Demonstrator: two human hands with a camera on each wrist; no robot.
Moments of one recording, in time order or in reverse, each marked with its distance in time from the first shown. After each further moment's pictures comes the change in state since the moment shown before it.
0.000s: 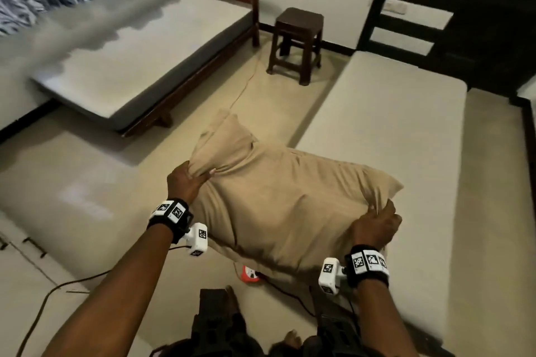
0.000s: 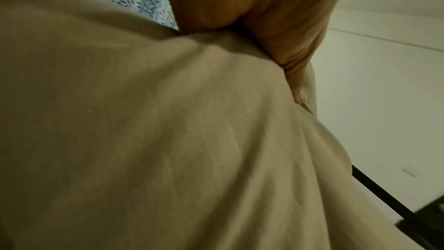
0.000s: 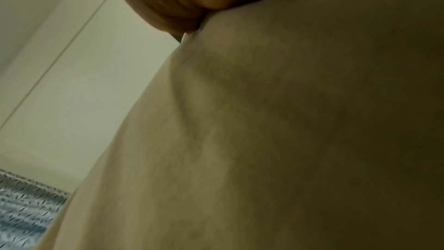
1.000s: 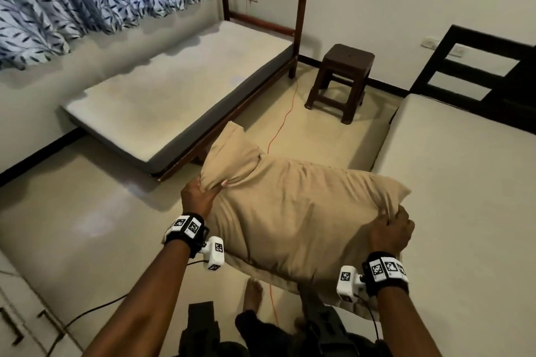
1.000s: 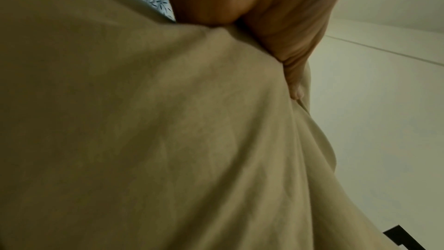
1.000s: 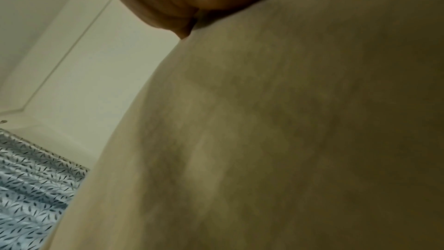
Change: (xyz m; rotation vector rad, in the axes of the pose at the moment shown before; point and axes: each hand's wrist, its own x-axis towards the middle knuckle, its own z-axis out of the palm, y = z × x) left_hand 0.379 -0.136 -0.109 -0.098 0.113 -0.061; right_hand -0.037 -0.281 0.338 0.122 -0.035 -0.061
